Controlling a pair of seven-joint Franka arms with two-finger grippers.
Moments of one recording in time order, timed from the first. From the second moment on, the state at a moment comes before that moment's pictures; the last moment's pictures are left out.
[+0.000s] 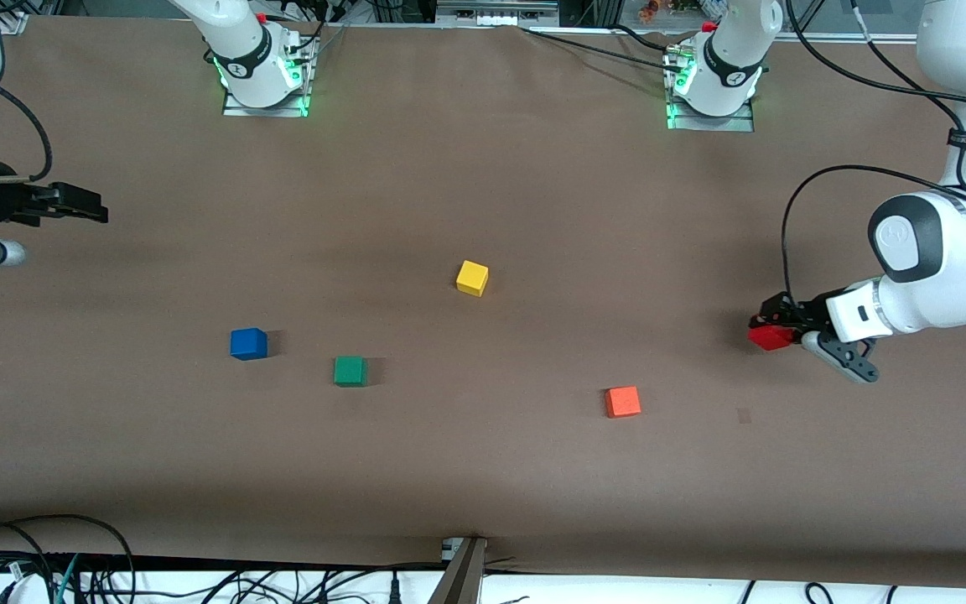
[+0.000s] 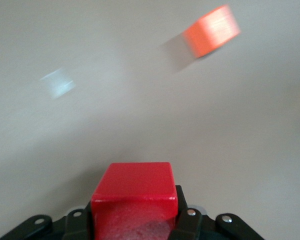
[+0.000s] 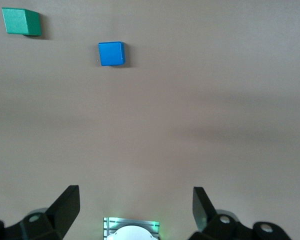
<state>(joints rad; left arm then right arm) 0.22 0.43 -0.17 -1.82 -0.43 2.11 0.82 0.07 0.16 -0.11 -1.53 0.01 1.46 -0.12</state>
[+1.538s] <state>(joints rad) -0.05 0.49 -0.56 -1.79 -1.62 2.40 2.03 0.28 0.56 -0.07 -1.53 1.29 1.64 -0.13</state>
